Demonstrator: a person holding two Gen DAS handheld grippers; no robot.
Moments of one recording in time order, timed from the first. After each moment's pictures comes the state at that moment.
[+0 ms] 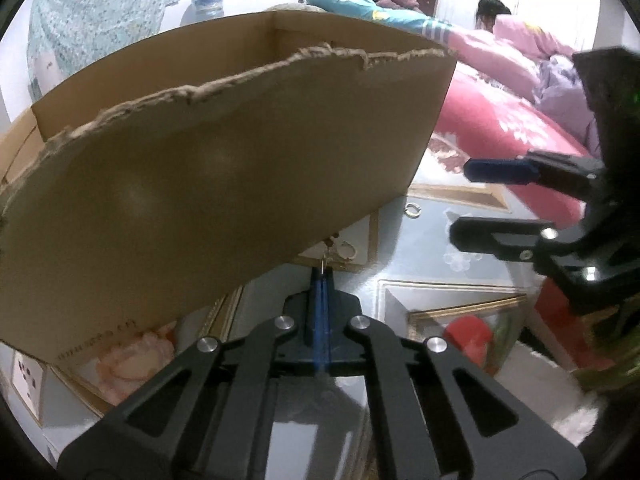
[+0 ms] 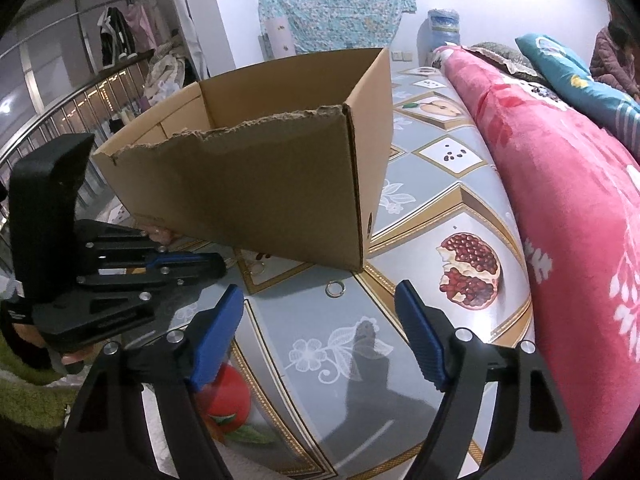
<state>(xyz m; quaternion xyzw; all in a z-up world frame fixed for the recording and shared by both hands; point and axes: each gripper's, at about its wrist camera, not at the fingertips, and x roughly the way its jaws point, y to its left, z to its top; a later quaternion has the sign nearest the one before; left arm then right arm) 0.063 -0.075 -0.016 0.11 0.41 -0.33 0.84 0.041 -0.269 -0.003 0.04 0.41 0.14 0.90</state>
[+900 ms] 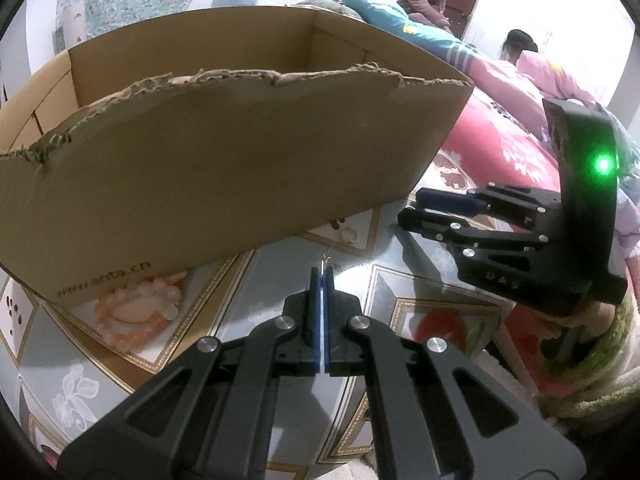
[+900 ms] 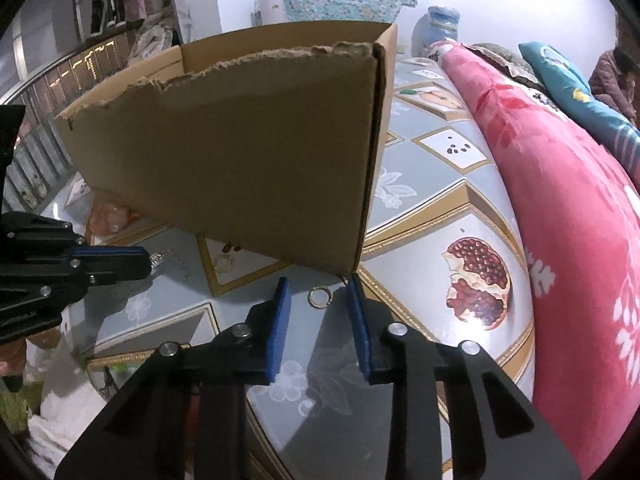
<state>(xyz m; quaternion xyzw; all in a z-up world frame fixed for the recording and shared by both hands) 0.057 -0.060 -0.009 0.04 0.44 -0.30 0.84 0.063 -0.250 -0.026 -0.01 0.43 0.10 0.90</state>
